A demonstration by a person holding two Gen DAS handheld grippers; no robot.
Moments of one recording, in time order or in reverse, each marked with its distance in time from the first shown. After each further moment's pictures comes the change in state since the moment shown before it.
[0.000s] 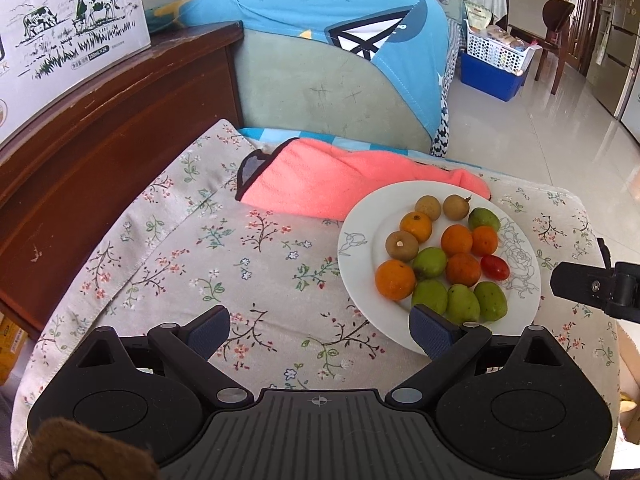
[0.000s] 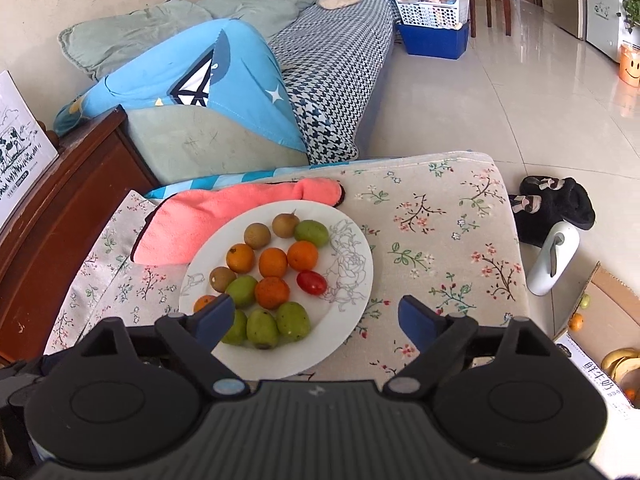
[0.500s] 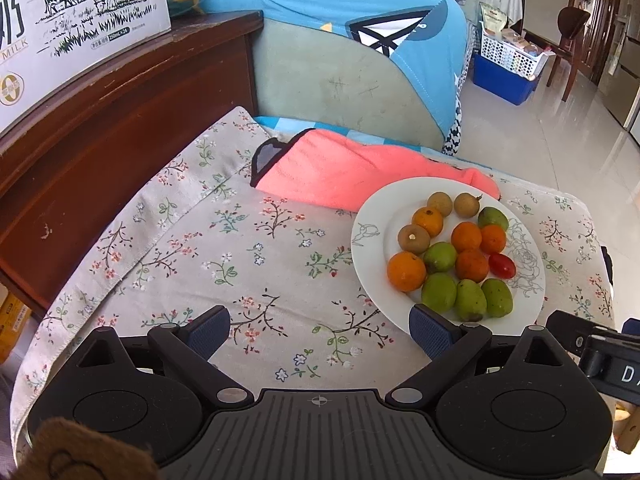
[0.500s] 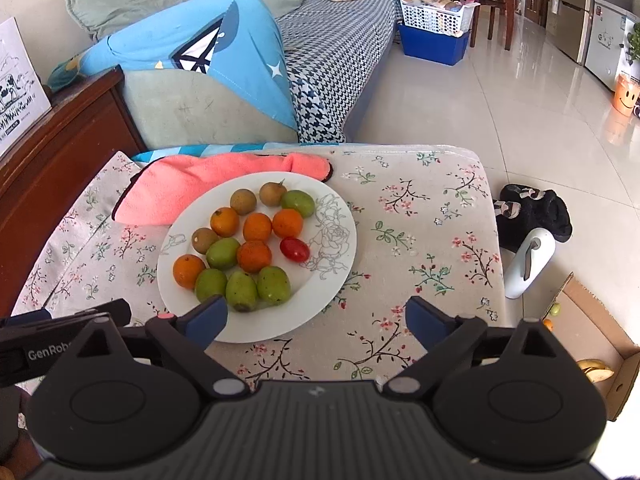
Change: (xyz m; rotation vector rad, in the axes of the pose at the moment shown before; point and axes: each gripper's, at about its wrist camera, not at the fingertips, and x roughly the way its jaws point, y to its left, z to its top) left arm -0.003 0.009 -0.003 -0.049 0.026 0.010; right arm 0.003 0.013 -0.018 -0.102 0.032 -0.100
